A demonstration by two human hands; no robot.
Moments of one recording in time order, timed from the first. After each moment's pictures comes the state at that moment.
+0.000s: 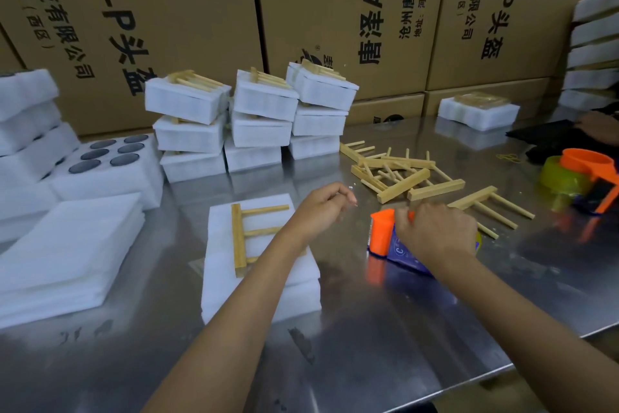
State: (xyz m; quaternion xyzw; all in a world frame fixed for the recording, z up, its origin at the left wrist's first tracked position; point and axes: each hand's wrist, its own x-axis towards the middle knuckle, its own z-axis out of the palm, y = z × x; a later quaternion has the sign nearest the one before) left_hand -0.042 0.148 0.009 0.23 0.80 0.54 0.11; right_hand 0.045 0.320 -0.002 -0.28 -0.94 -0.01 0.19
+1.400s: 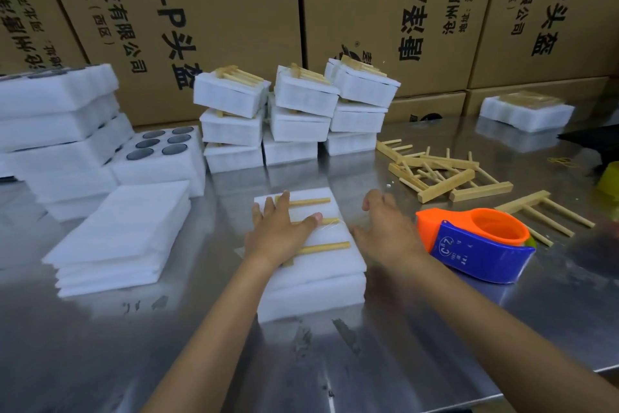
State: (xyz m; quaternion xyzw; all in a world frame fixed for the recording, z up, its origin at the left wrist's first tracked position) left_hand -0.033 0.032 -0.006 0.03 0.94 0.34 0.05; right_hand 0.006 0.218 -0.014 -0.07 -0.96 0.25 0.14
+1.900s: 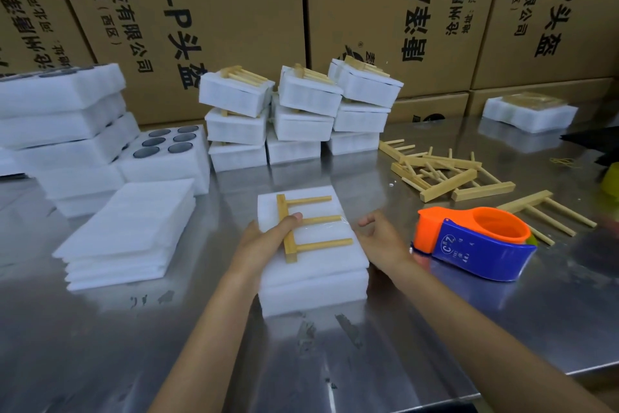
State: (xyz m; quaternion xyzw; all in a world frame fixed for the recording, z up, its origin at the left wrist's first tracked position) left_hand -0.005 0.003 -0.015 -0.04 0.69 0.72 0.08; right_hand -0.002 0.210 -0.049 -0.14 -0.85 0.51 0.07
